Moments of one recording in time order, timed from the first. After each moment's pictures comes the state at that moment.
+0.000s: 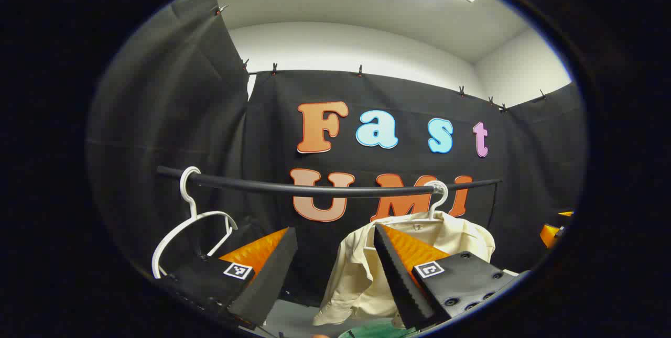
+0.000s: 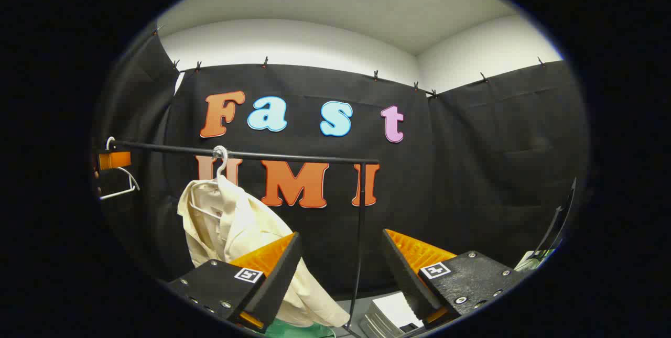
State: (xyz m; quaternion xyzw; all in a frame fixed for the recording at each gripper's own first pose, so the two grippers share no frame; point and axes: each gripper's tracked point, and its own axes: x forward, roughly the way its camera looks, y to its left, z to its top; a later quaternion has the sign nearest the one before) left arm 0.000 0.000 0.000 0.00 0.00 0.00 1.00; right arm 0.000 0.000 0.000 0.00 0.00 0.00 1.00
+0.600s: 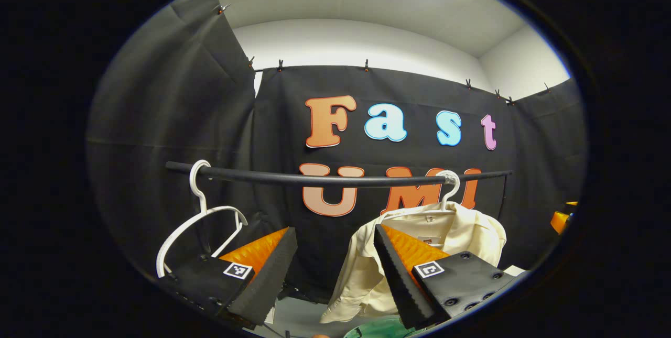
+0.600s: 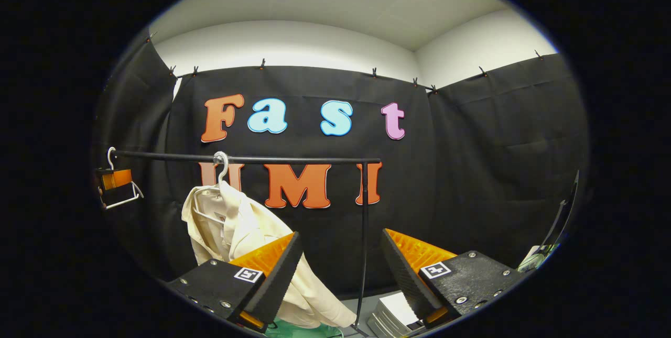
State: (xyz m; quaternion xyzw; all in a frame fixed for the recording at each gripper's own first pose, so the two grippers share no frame) left arm 0.000 0.003 -0.021 0.02 0.01 0.02 1.00; right arm 0.003 -0.014 -0.005 0.01 0.01 -0.01 1.00
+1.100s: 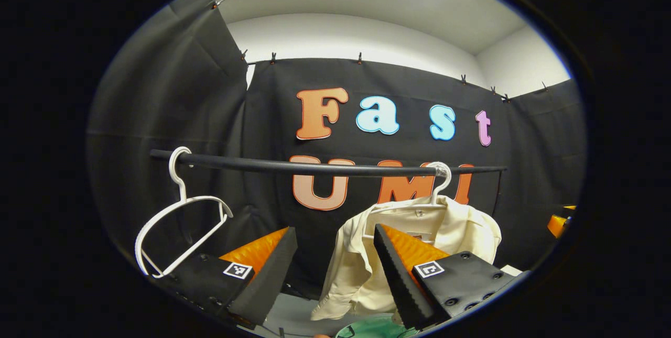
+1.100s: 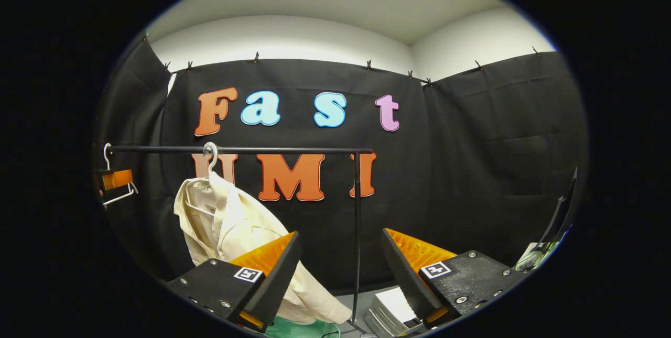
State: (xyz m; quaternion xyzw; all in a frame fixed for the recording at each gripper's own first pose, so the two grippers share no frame) left arm 0.009 -0.016 -0.033 0.01 0.03 0.00 1.00; right arm 0.007 -0.027 -0.020 0.01 0.03 -0.01 1.00
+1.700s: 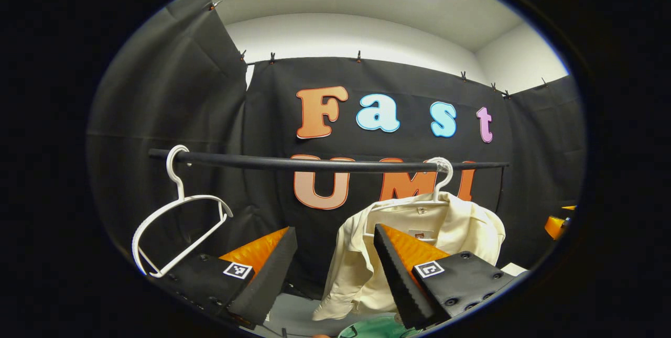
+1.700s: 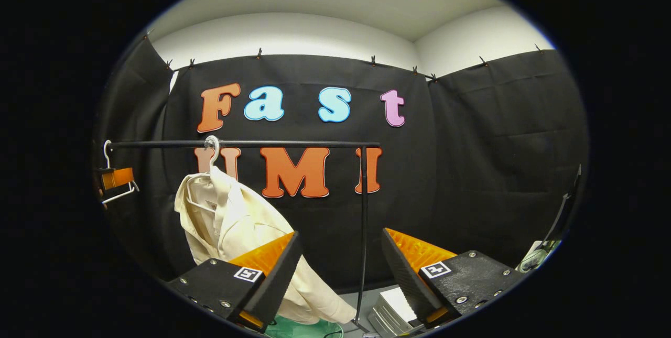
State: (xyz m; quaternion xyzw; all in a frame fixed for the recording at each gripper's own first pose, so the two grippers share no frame) left arm 0.012 -0.015 -0.037 0.02 0.03 0.01 1.00; right arm 0.021 -0.017 -0.031 0.01 0.03 0.00 1.00
